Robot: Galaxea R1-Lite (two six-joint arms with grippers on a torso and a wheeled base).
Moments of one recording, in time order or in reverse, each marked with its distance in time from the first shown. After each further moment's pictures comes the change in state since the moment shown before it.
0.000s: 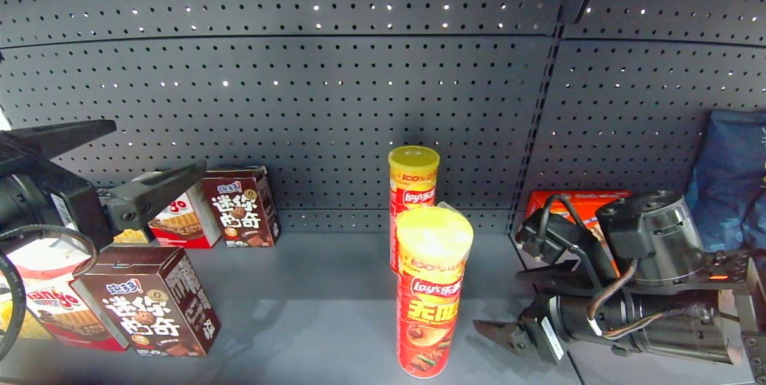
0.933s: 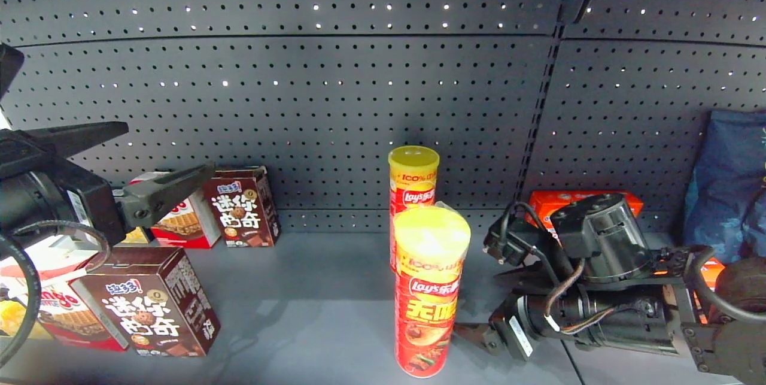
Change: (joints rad) left arm -0.001 0.026 -0.010 0.000 -0.014 -0.010; right arm 0.033 0.101 -0.063 -0.001 -0.011 0.001
